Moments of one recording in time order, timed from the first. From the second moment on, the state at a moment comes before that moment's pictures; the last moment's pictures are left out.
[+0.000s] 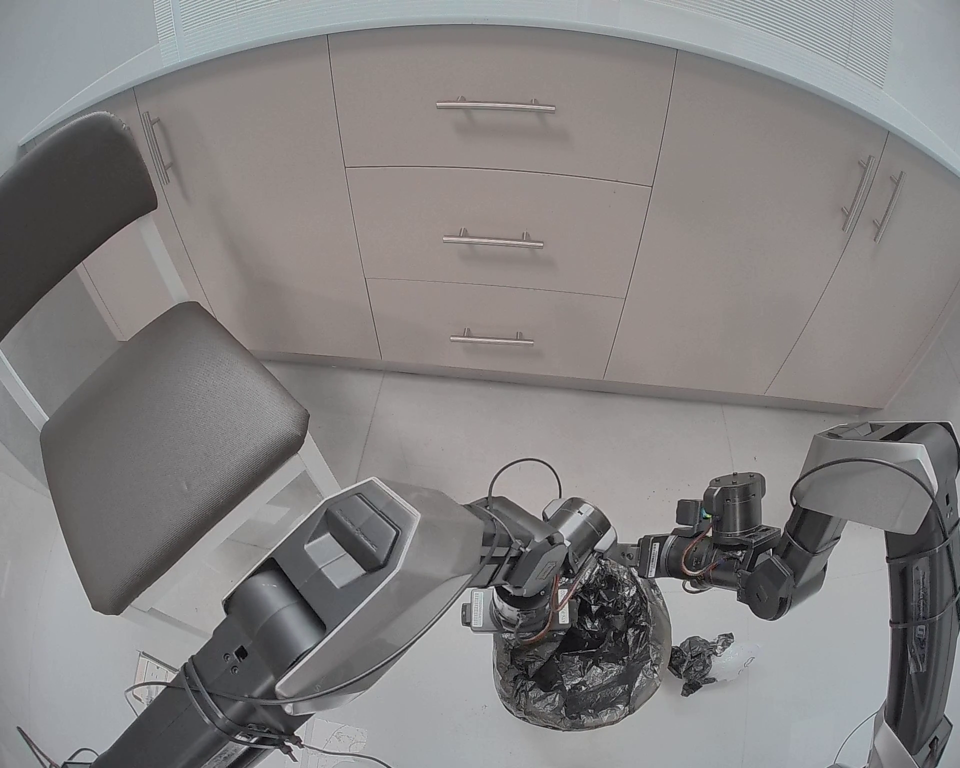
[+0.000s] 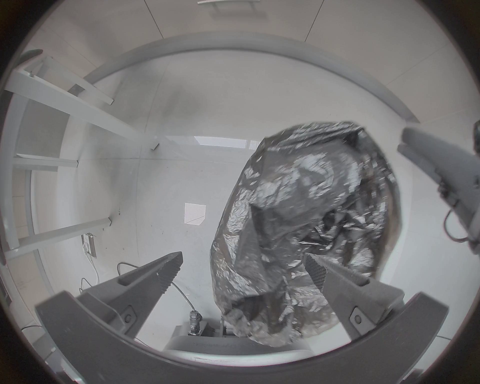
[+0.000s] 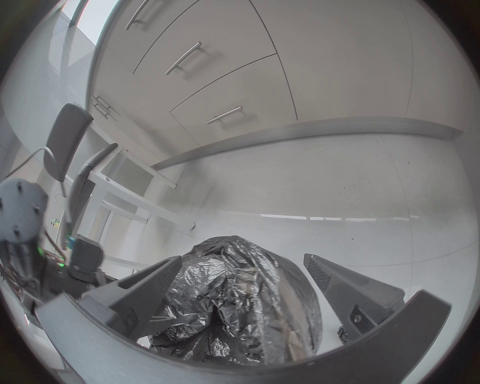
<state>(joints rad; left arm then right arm) -0.81 2.72 -2.00 0.58 0.21 -0.75 0.27 2.43 -0.77 -1.11 0.24 0.27</state>
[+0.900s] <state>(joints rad) -0.88 1.80 -2.00 1.00 0.45 -0.70 0.06 2.22 -1.16 -0.44 -0.15 0.65</state>
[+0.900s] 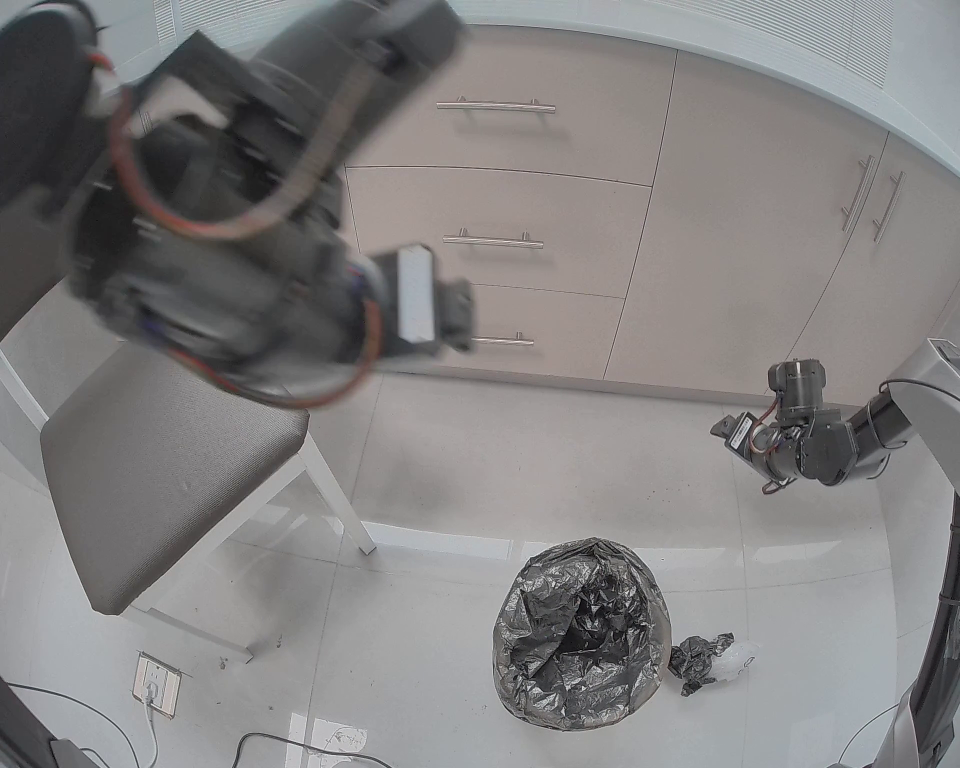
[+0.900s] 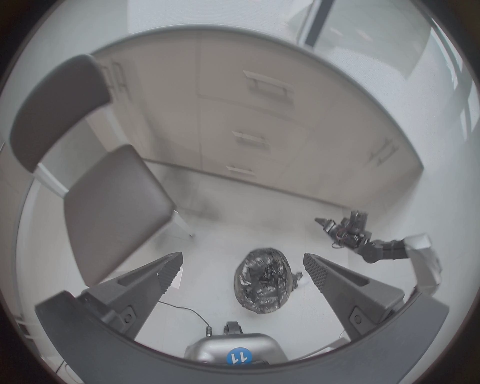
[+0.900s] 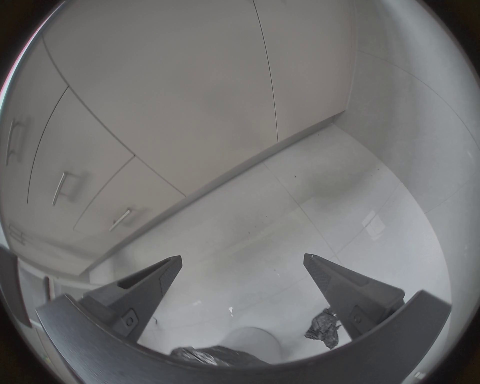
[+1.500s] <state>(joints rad) -0.38 0.91 -1.55 0.99 0.44 -0.66 0.07 2.63 -1.81 0.16 -0.27 0.69</state>
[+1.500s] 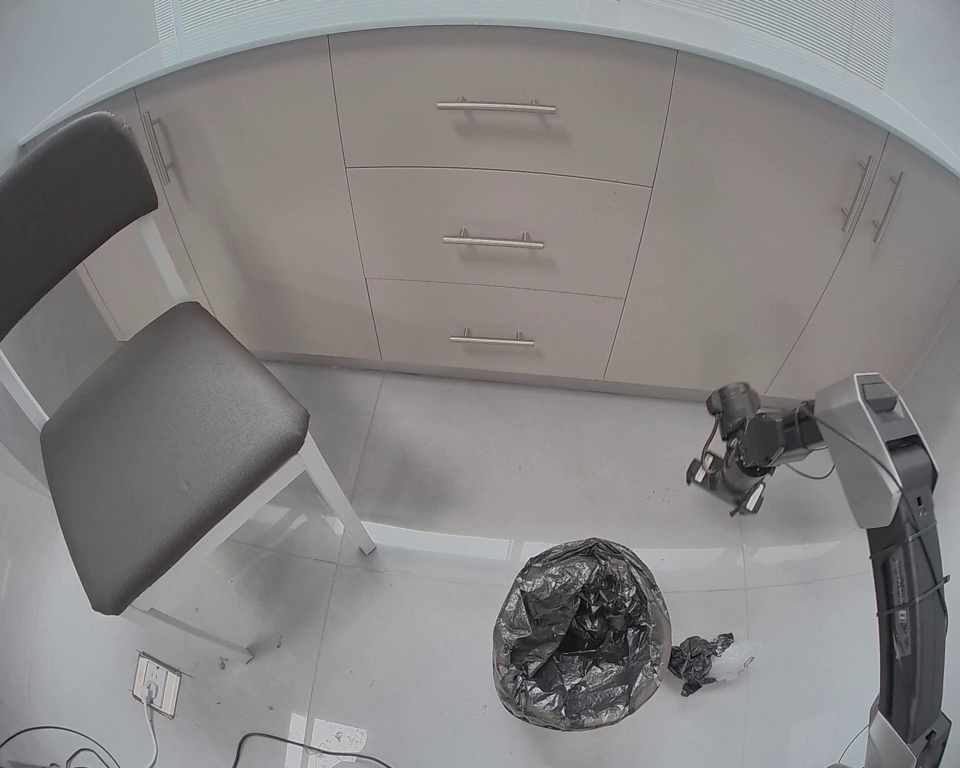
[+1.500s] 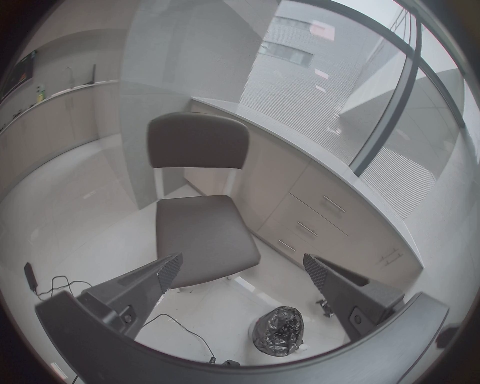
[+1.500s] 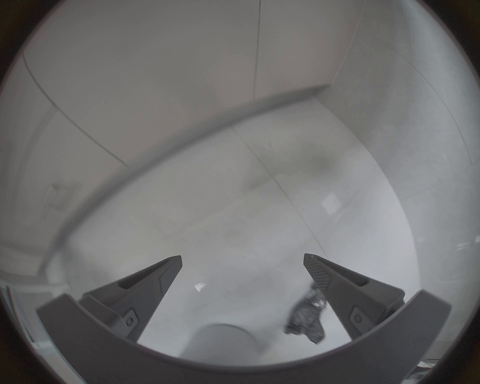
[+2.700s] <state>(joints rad) 0.17 0.10 -0.49 0.66 0.06 -0.44 -0.04 3.09 -2.00 0.41 -0.01 -0.39</state>
